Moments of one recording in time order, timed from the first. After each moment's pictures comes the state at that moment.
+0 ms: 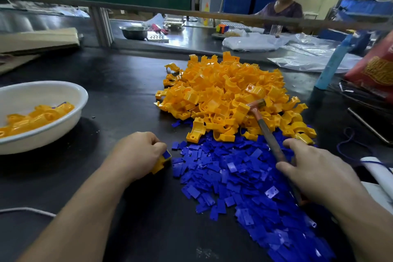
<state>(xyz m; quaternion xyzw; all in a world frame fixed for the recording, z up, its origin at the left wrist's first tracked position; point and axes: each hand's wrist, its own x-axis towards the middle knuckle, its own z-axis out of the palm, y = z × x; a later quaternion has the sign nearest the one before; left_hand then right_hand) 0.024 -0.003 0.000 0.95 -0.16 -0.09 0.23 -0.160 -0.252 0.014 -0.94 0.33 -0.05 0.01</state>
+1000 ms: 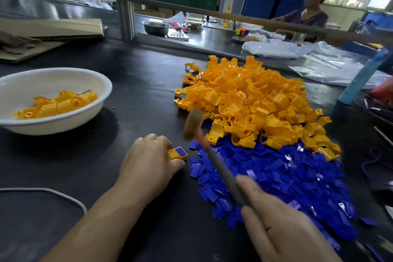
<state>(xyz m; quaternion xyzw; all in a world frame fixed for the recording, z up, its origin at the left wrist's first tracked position) 0.006 0.015 -0.025 0.96 -0.17 0.03 0.21 -0.180 -0.132 0.023 -0.96 0.12 -0.04 0.23</state>
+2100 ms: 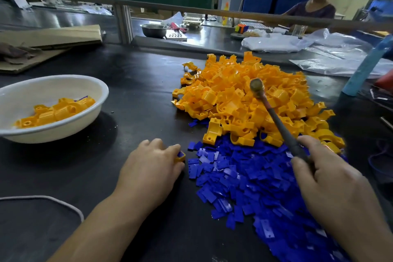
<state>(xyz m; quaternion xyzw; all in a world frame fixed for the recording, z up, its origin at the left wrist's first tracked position) -0.002 0.010 -0.029 0.96 -0.26 0.10 0.07 -0.162 -0.210 0.009 -0.93 0.24 -0.25 0.11</state>
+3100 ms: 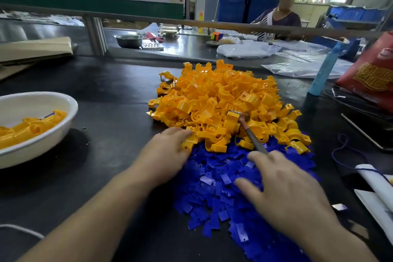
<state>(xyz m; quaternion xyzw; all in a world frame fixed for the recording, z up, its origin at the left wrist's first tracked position) 0.029 -0.056 -0.017 0.90 -0.35 -0.03 0.27 -0.156 -0.205 0.009 -0.97 0.22 -0.10 0.02</state>
